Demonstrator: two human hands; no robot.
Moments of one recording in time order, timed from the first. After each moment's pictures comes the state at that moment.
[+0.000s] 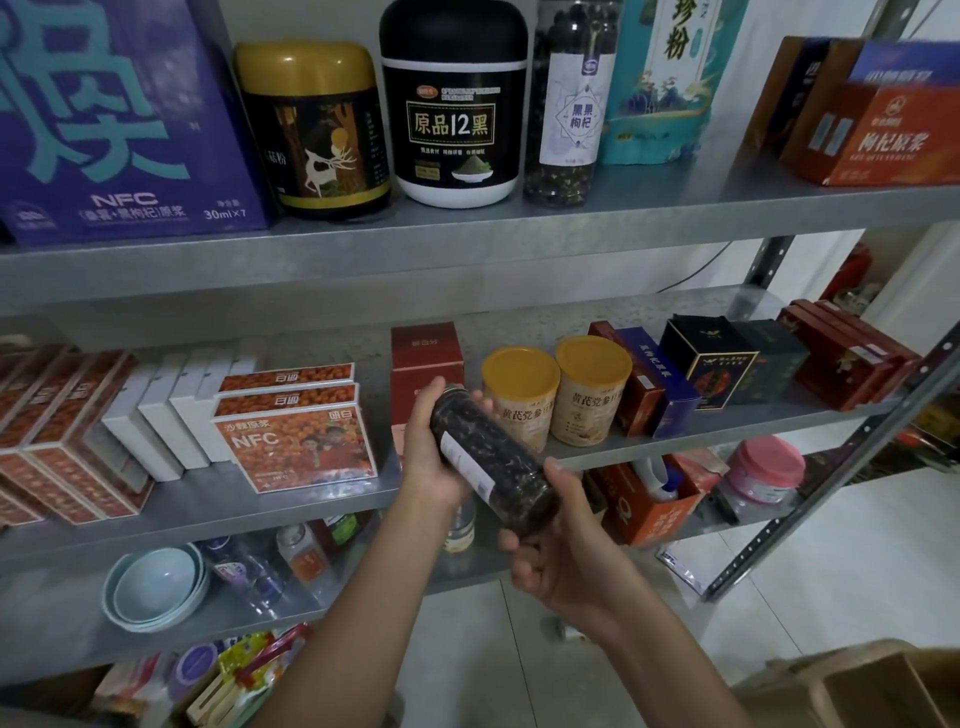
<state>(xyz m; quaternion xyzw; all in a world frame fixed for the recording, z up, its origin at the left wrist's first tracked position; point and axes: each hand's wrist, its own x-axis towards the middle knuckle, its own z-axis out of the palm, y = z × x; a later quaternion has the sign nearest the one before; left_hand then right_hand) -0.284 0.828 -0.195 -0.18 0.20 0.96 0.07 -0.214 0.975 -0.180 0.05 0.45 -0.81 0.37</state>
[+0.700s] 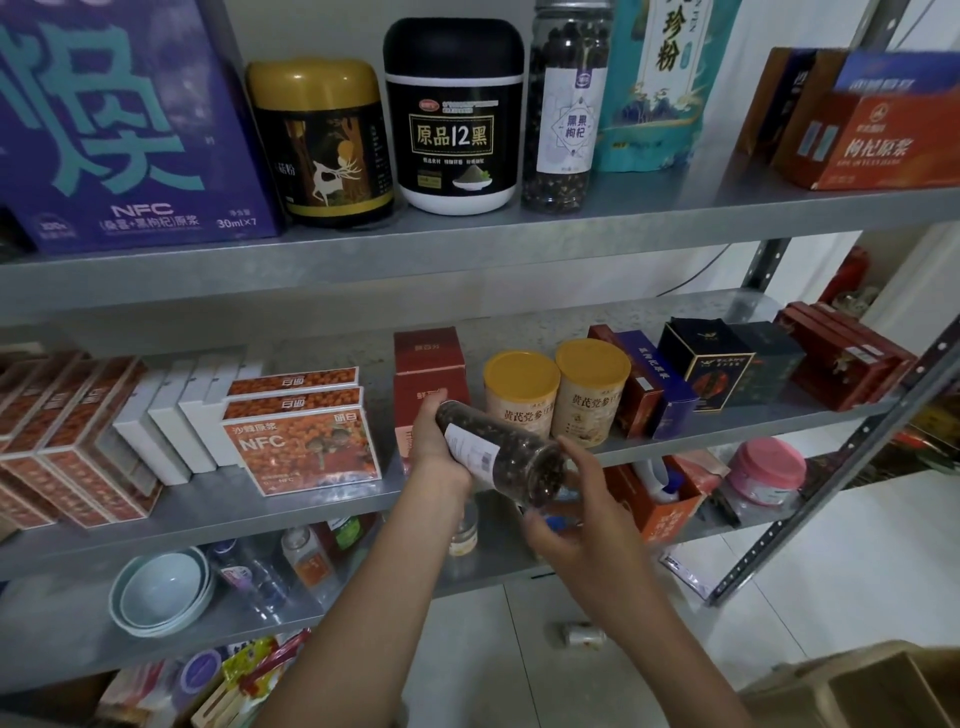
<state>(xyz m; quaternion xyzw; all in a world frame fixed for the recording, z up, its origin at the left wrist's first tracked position) -0.291 0.834 -0.187 -0.32 0.25 0.91 0.04 -0.203 0.992 -0.187 -0.14 0.85 -0.51 -0.01</state>
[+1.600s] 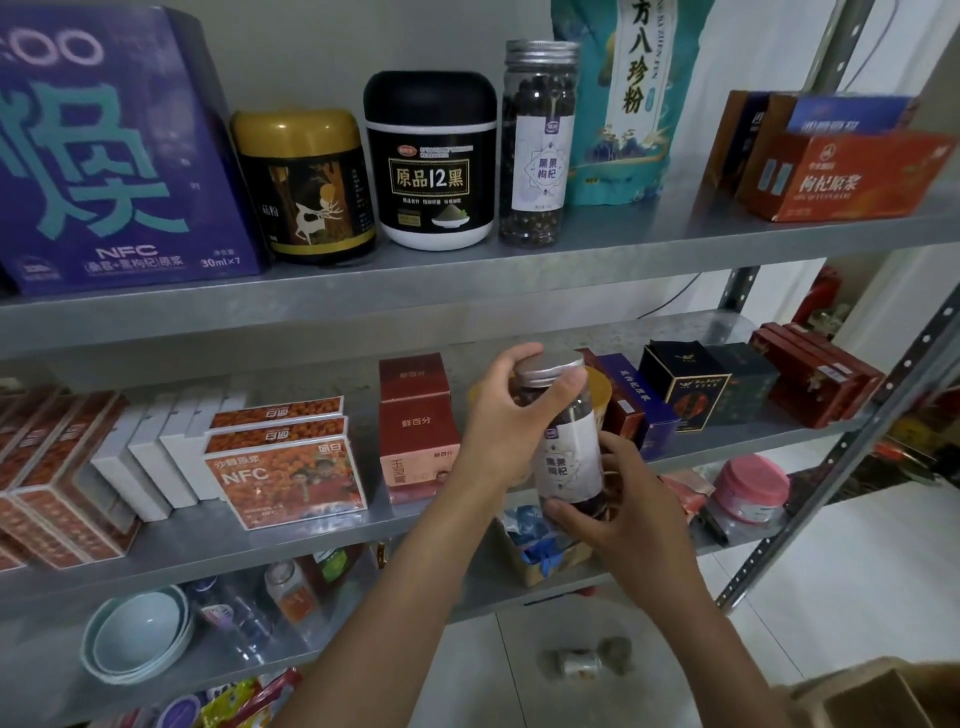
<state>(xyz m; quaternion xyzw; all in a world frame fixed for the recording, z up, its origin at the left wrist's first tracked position) -0.264 0.883 -0.108 0.01 0.72 0.69 -0.06 -0.233 1.030 -0.168 -0.10 0.88 -0.45 -0.08</state>
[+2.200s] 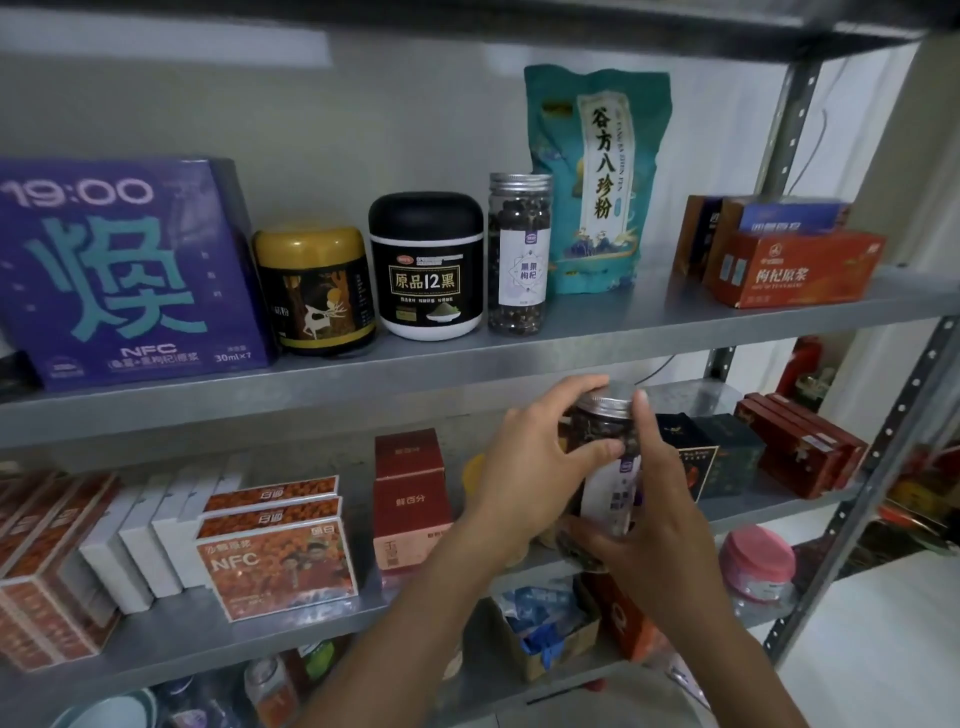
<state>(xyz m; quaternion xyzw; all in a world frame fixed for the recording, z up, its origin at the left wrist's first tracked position) -0.266 0.899 -0.057 0.16 0.84 0.49 -0.15 -0.258 1.041 -0.124 -0.21 0.84 -0.41 -0.28</state>
